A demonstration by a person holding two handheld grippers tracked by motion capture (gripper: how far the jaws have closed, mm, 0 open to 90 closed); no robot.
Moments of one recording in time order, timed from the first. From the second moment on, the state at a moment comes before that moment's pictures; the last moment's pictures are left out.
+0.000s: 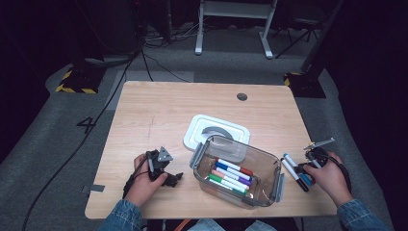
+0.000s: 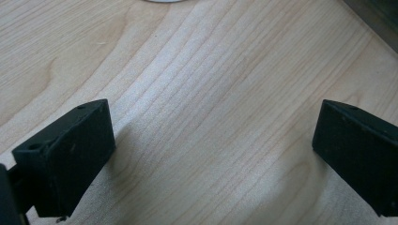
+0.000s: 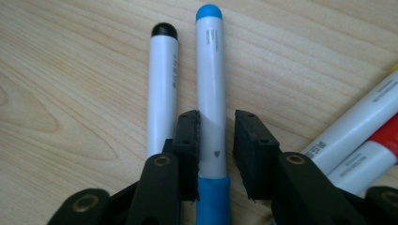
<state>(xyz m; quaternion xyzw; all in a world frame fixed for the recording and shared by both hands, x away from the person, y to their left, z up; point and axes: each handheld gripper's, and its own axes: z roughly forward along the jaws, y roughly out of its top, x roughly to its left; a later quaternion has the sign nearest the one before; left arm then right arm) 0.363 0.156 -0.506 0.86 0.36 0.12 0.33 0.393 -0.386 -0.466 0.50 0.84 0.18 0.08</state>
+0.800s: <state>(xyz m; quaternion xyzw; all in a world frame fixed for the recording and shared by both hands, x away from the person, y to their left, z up) 0.363 0.156 -0.506 0.86 0.36 0.12 0.33 0.386 -0.372 -0.399 0.48 0.83 0.27 0.09</state>
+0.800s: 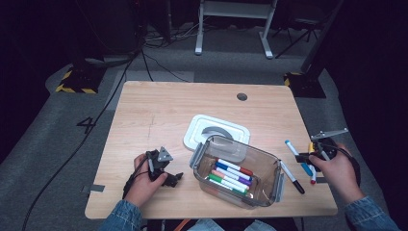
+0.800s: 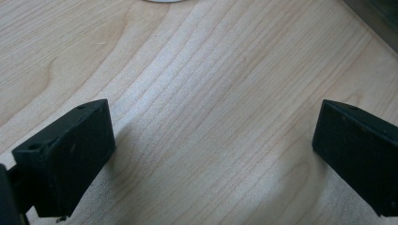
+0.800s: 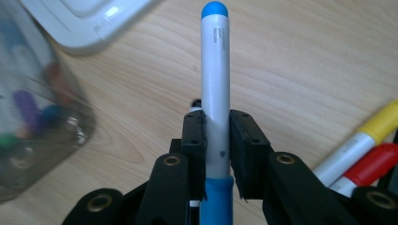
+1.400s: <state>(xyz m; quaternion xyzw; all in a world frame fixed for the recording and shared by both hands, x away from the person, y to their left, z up) 0.363 0.156 -0.506 0.86 0.36 0.12 0.33 0.377 -0.315 -0.327 0.41 0.84 0.35 0.05</state>
